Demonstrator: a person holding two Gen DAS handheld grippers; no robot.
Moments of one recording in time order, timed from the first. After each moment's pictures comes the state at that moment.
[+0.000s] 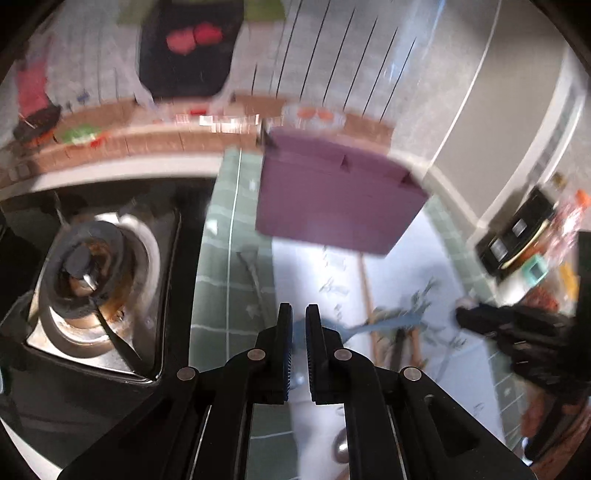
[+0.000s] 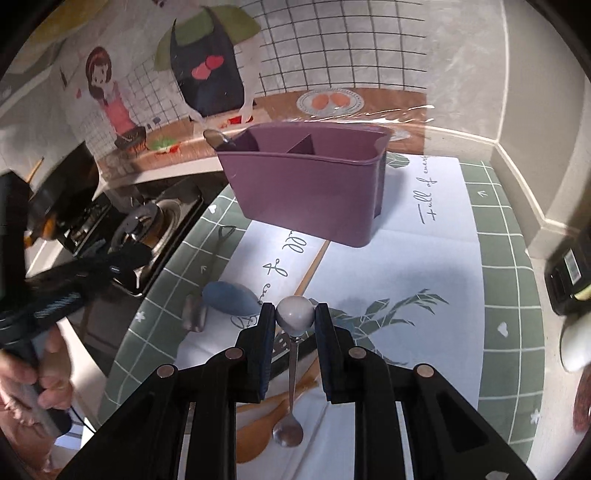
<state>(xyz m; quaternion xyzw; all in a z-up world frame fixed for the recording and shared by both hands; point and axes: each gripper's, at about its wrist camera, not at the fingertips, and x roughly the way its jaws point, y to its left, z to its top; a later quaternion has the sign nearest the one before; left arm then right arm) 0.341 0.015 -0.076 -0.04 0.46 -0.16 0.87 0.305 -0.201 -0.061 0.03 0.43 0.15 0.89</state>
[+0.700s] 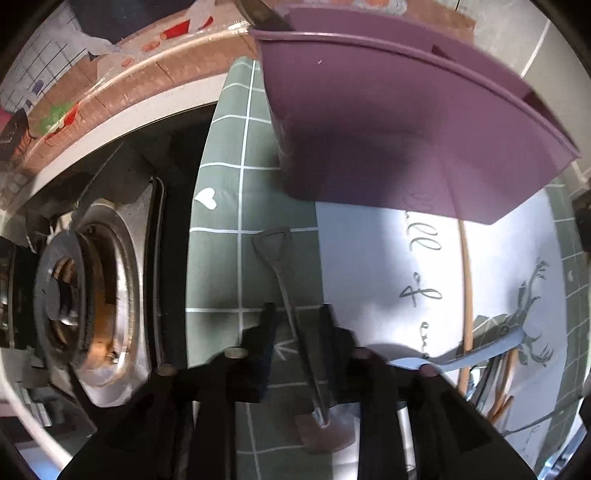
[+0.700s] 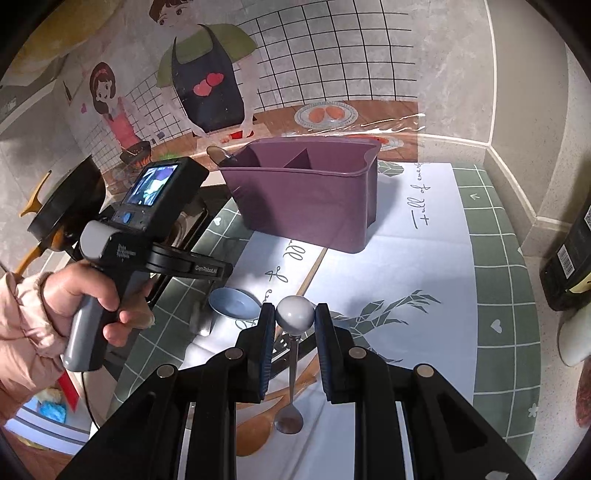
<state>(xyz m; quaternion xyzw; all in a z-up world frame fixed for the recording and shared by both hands) 0.424 -0.027 -0.140 0.06 0.59 -0.07 0.80 0.294 -0.210 -0.055 0.05 0.40 0.15 0.90</state>
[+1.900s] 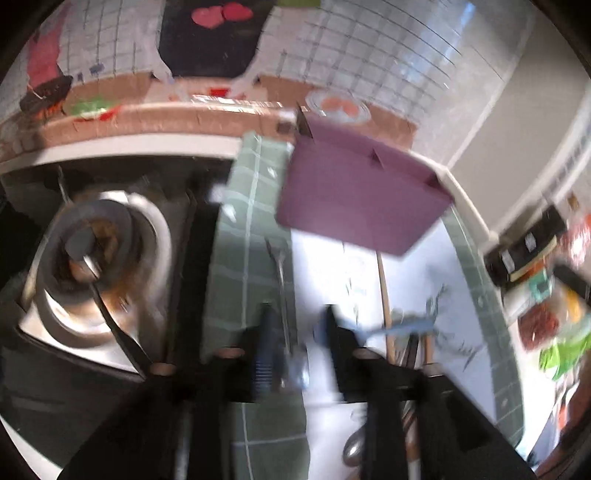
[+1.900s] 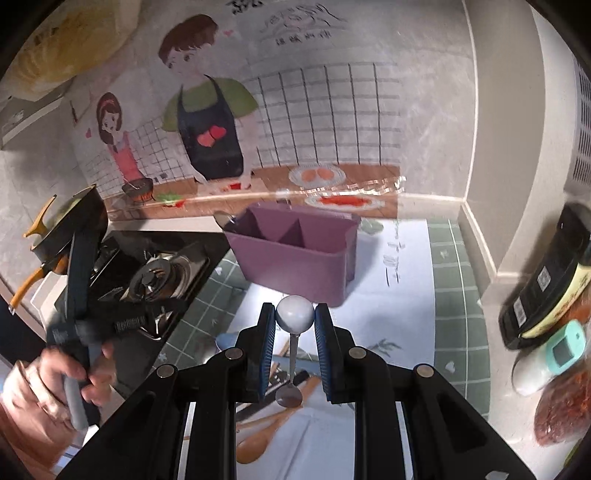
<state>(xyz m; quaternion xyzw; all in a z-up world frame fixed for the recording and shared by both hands) 0.338 0.033 -0.093 -0.07 0.45 -0.16 0.87 0.283 -0.223 0.010 0.04 0.35 0.13 0.93</state>
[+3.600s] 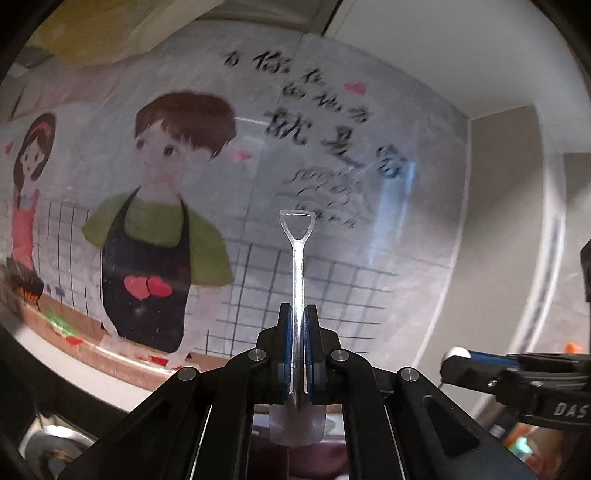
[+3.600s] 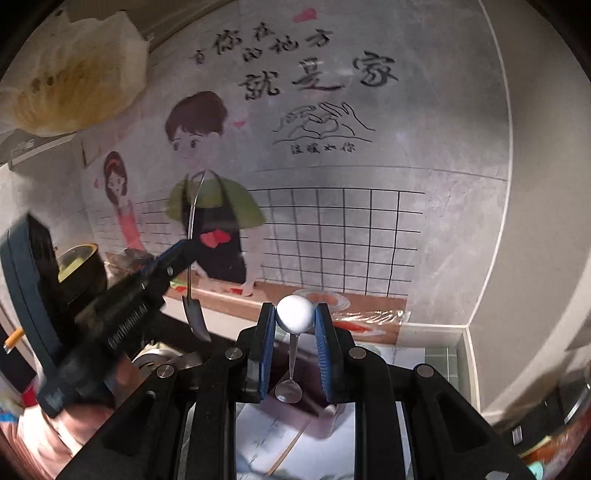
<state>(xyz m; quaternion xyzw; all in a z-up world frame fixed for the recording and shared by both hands) 0.412 -0.033 0.066 -0.11 0.07 -0.15 0.98 0.374 -0.213 0.117 0.01 0.23 0.14 0.96</state>
